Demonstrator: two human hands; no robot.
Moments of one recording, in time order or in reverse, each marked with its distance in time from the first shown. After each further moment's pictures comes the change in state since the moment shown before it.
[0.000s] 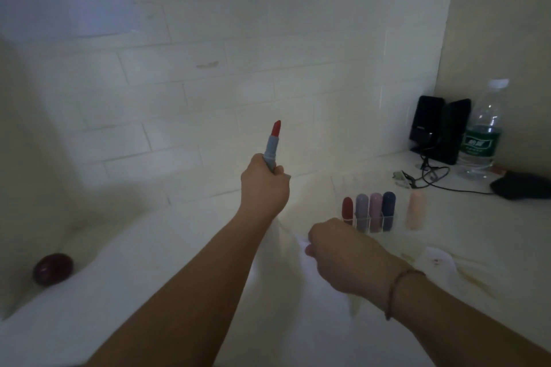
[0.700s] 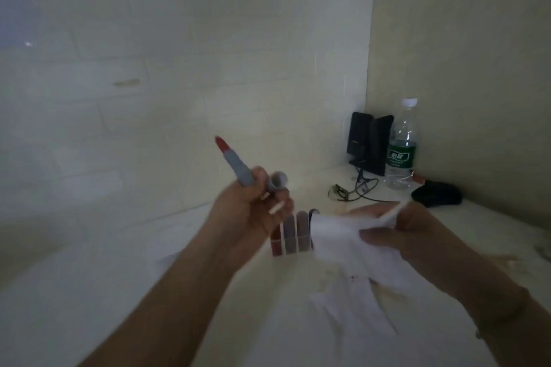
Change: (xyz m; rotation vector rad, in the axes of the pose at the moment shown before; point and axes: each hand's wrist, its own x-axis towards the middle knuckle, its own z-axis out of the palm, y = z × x) left_hand -0.054 0.069 0.045 -1.126 -0.592 -0.293; right_hand -0.090 0.169 -0.014 1.418 0.338 0.016
